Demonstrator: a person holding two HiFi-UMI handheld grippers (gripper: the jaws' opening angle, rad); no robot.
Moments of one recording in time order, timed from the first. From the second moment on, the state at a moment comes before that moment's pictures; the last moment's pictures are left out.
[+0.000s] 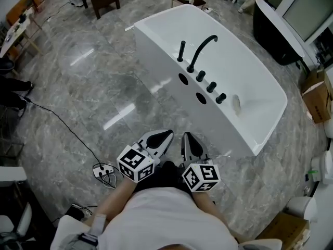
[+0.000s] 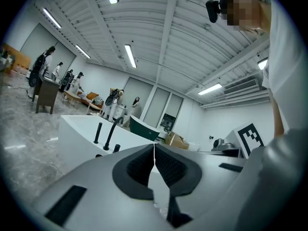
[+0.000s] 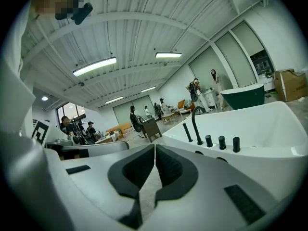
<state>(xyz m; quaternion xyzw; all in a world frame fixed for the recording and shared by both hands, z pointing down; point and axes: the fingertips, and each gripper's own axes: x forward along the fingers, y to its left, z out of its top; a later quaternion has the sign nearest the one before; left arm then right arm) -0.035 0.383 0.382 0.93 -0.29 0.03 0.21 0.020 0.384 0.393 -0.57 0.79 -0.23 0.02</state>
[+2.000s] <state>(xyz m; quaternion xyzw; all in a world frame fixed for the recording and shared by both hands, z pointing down) 0.009 0.271 0.396 0.92 -0.31 0.01 0.22 0.055 0.275 0.394 -0.55 0.81 -0.20 0.04</state>
